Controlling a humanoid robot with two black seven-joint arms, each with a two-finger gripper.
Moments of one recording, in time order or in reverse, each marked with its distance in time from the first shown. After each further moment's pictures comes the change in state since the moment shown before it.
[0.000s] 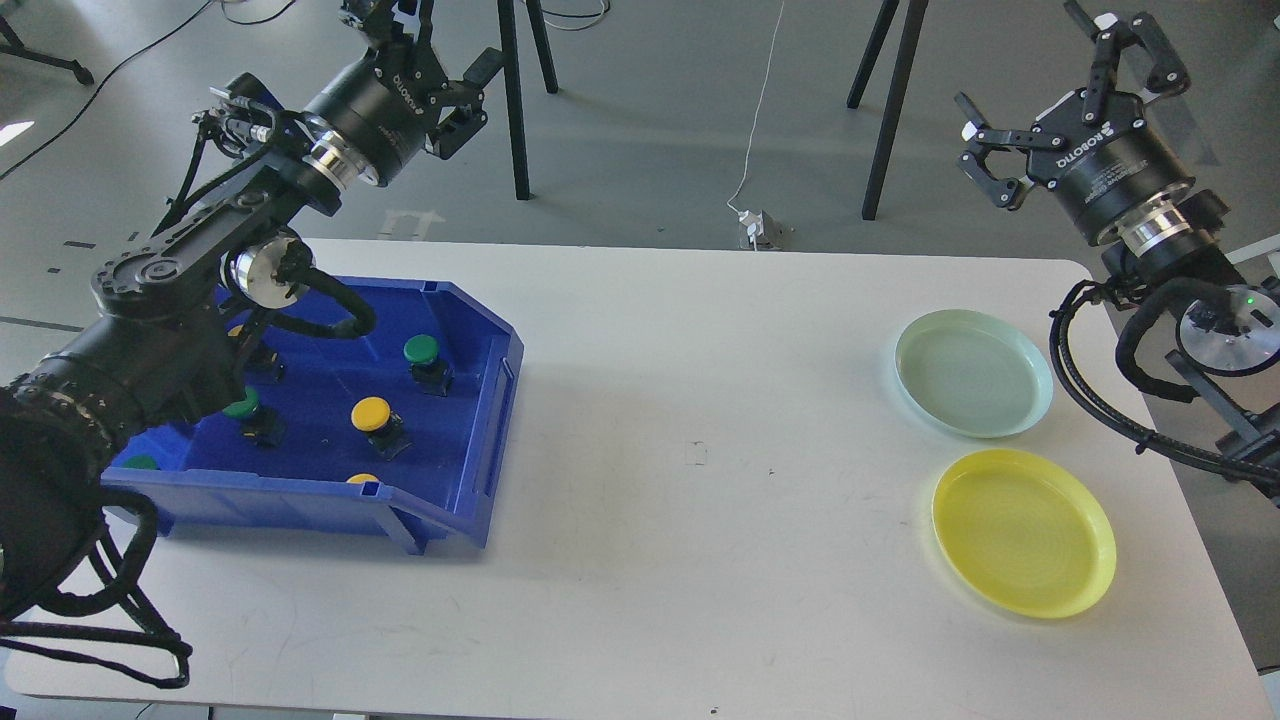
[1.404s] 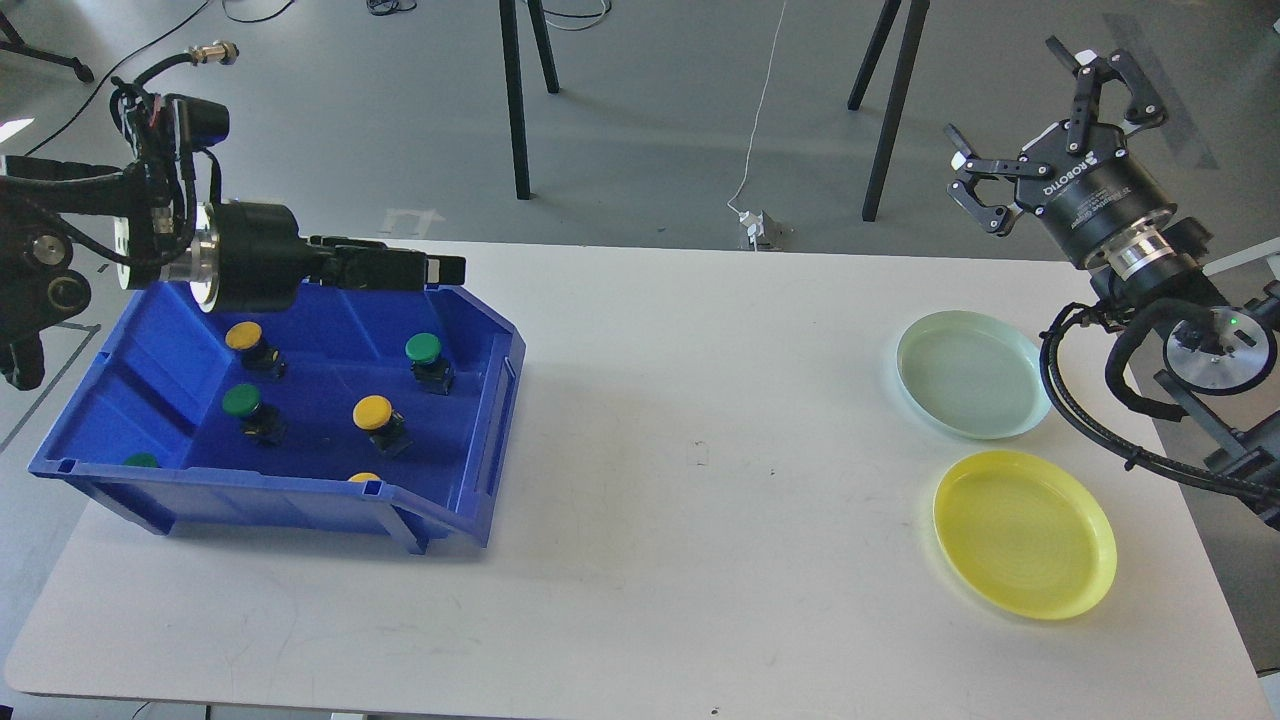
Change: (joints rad) left arm -0.331 0.646 0.744 -0.691 0.882 0.065 0.000; right arm -0.029 0.000 -0.004 -0.018 -0.002 0.000 0.002
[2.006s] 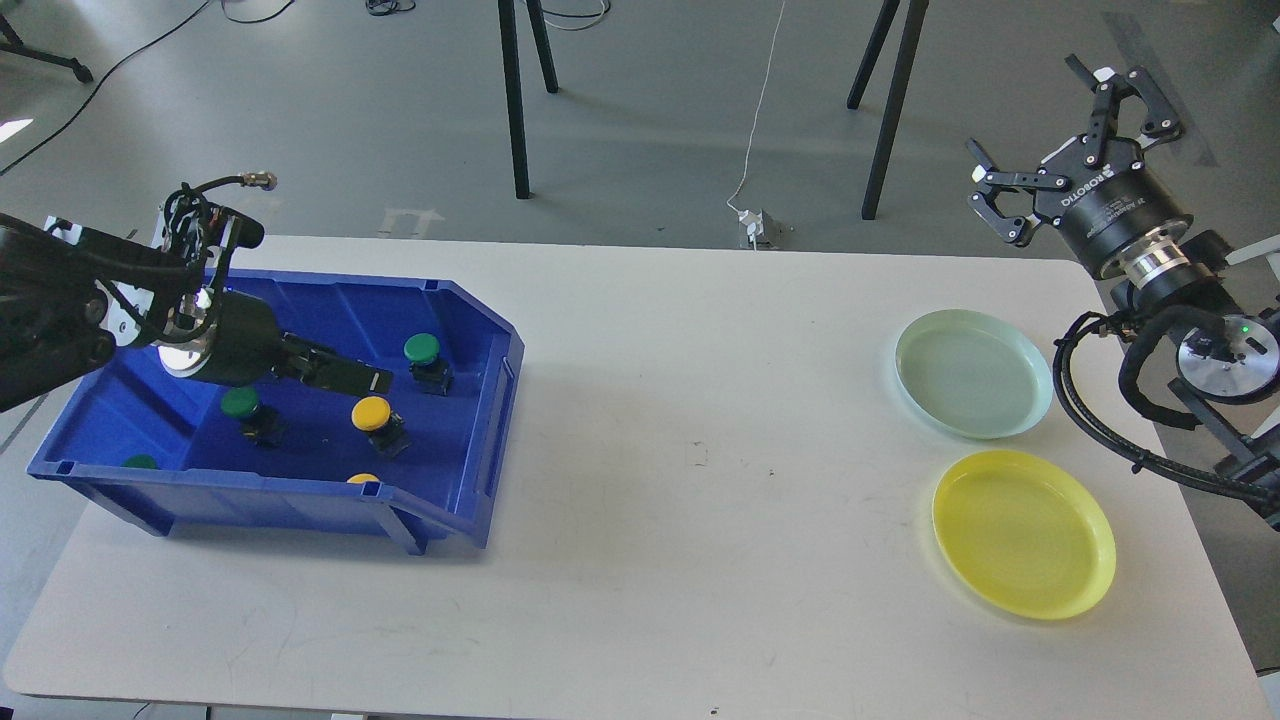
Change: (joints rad) left arm 0.091 -0.217 0.167 0.329 0.136 -0.042 0.000; right arm -0.004 0.001 -0.005 -0.057 -0.005 0.000 -0.002
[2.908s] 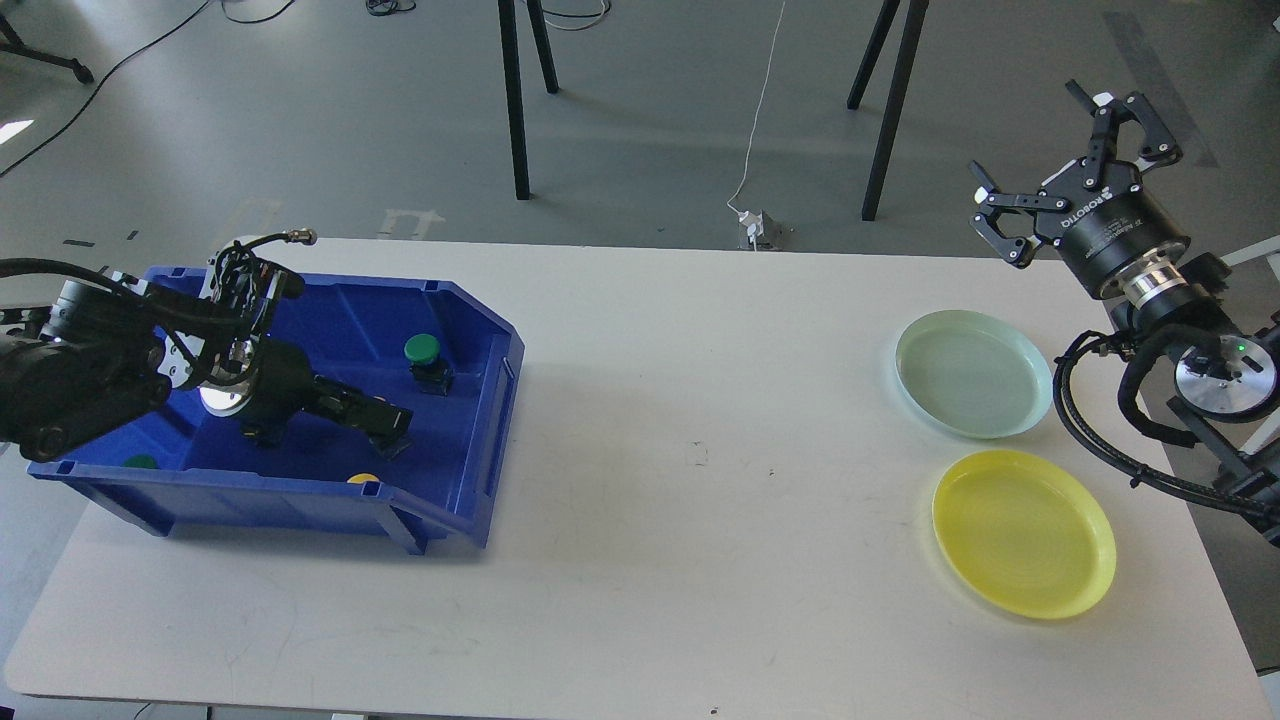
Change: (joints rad) left arm 0.107 -0.077 -0.007 0.095 -0.003 0.031 0.000; right arm -0.035 0.006 0.000 -0.013 0.001 0.000 0.005
